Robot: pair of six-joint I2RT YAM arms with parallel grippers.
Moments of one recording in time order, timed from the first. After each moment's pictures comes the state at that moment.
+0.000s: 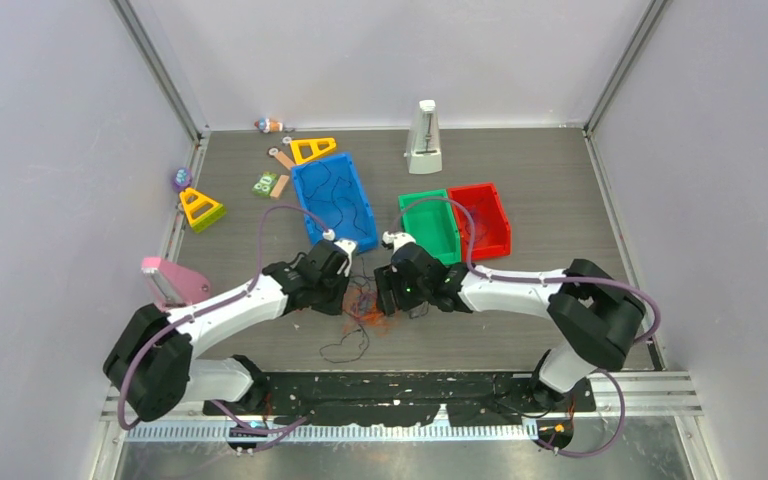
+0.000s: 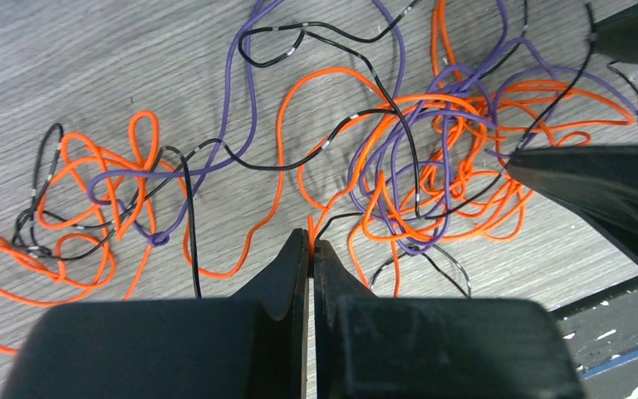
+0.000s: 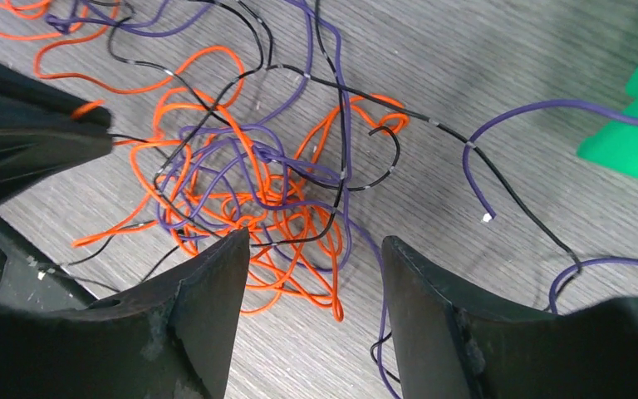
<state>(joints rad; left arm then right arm) -0.72 1.29 0.68 -0.47 -0.03 -0.36 0.95 1.56 0.81 -0.07 0.02 0.51</state>
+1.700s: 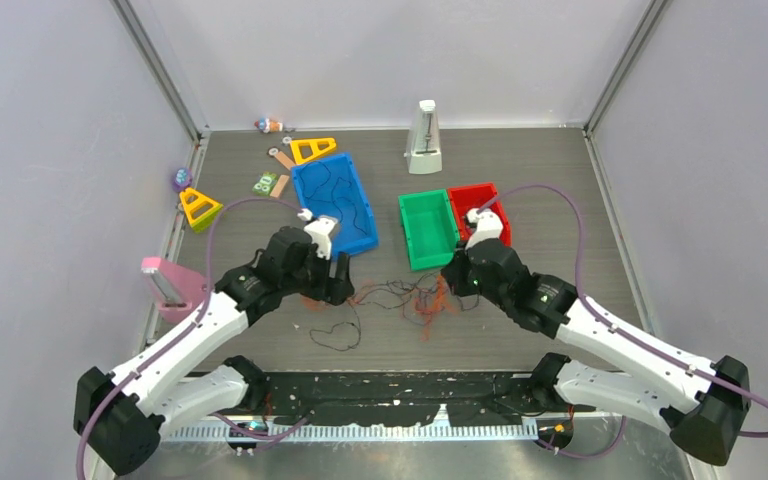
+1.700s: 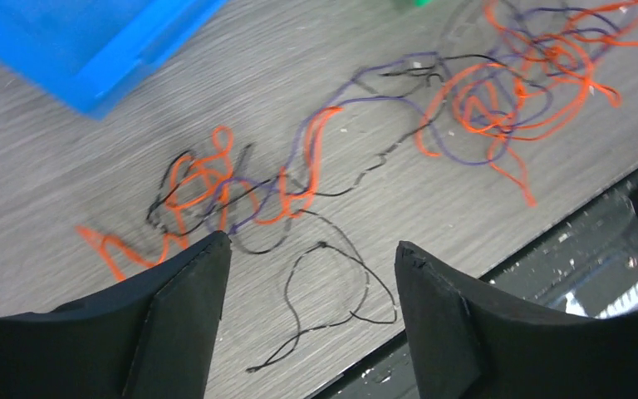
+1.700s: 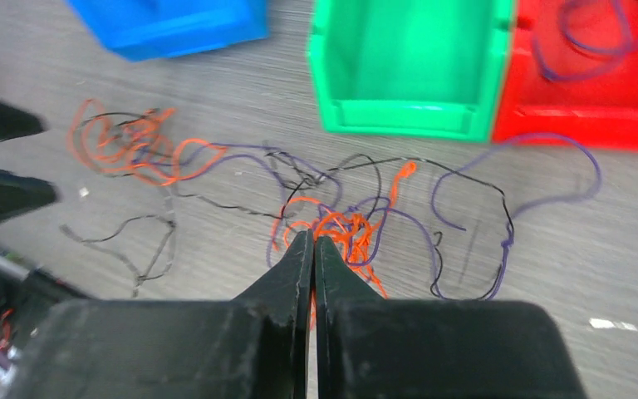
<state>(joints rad) -0.59 0.95 0.72 -0.53 0.10 -0.30 0.85 0.88 0.70 -0.43 0.33 0.59</state>
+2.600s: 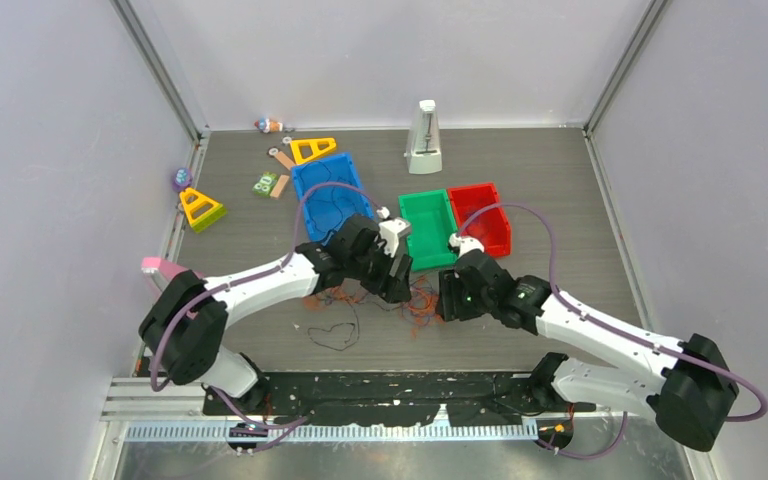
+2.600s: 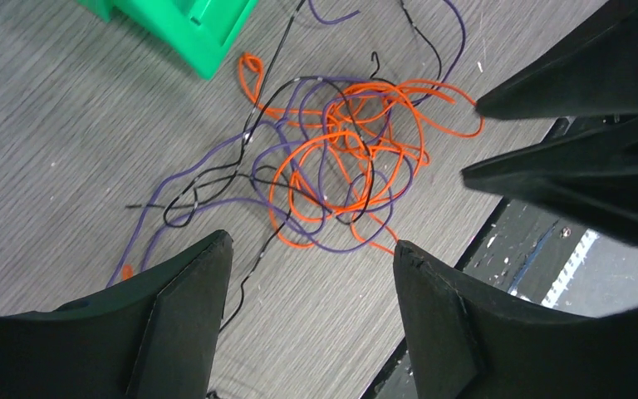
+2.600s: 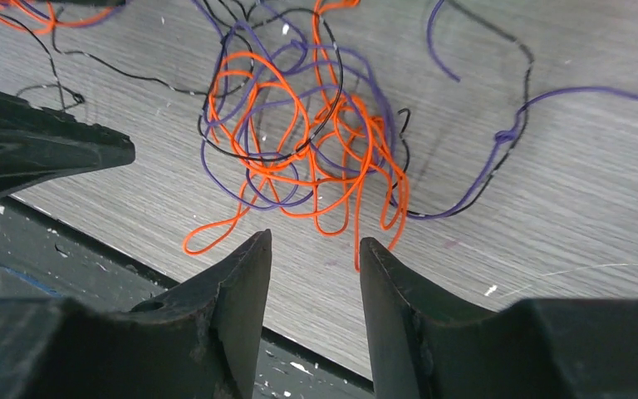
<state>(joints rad) -0.79 1.48 0.89 -0.21 0.33 -0.26 0.82 1.02 0.65 -0.51 0.09 0.56</state>
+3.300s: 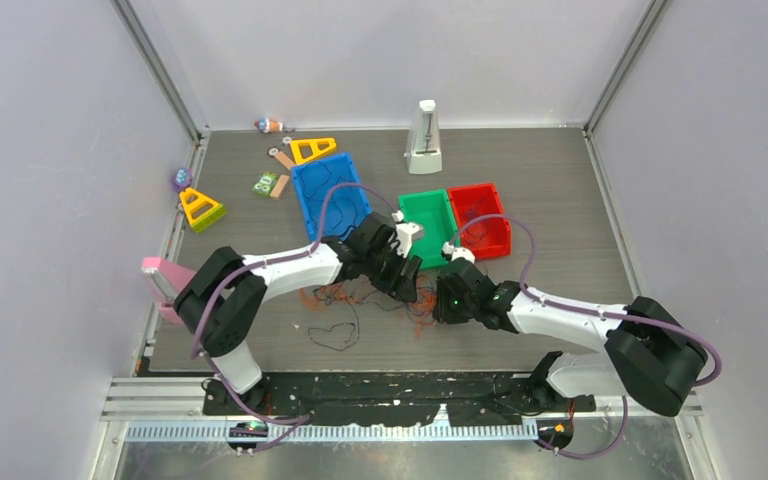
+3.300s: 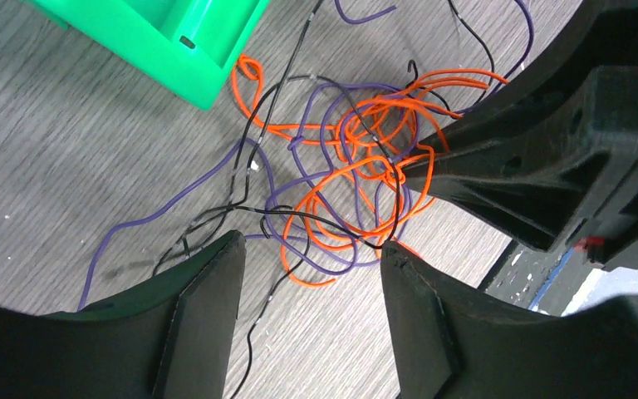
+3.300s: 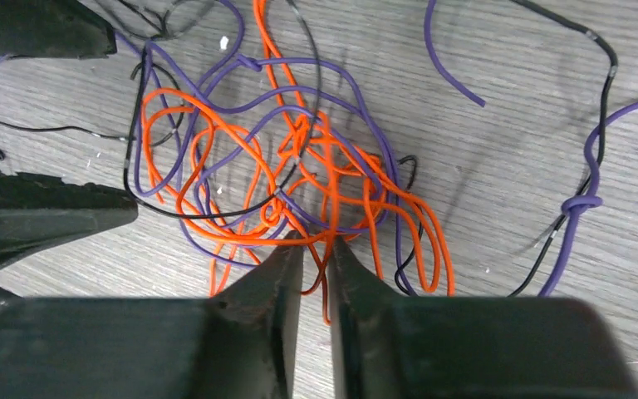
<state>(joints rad) -0.80 1.69 1.00 -0.20 0.37 -0.25 0.82 1.25 0.51 -0.19 0.08 0.67</state>
